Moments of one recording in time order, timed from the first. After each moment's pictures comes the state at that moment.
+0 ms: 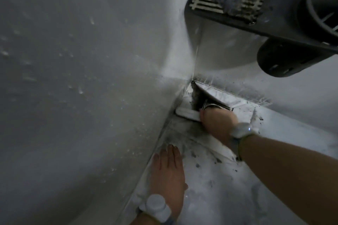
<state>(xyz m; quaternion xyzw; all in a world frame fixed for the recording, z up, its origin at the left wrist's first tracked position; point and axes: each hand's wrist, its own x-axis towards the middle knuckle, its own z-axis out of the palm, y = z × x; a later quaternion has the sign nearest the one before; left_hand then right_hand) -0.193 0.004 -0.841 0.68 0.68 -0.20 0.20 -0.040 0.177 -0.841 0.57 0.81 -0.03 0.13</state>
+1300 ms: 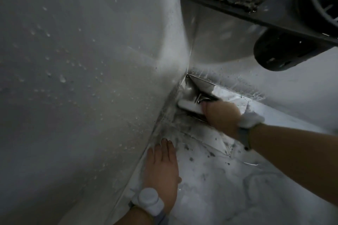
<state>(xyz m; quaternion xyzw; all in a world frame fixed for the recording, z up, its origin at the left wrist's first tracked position) -0.195 -0.002 -0.857 0.68 0.67 -0.20 0.22 -0.018 0.180 -0.839 0.54 0.83 -0.03 0.15</state>
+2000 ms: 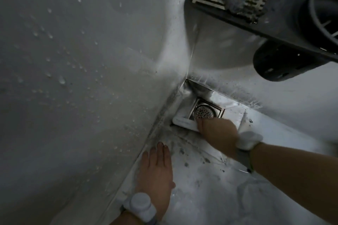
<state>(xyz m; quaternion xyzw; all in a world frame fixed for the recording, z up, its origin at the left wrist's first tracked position) -0.193 0.004 -0.843 0.68 0.66 -0.21 0.22 -0.016 0.156 -0.838 0.52 0.83 -0.10 0.16</state>
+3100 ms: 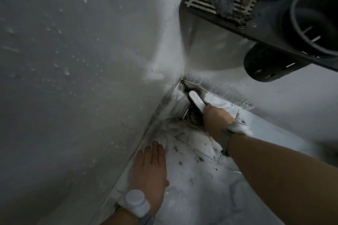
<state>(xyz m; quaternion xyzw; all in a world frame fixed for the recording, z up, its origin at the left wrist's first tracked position) -0.194 0.002 -0.846 0.69 0.67 -0.19 0.20 -0.014 0.179 -0.830 0.65 0.73 -0.14 0.14</state>
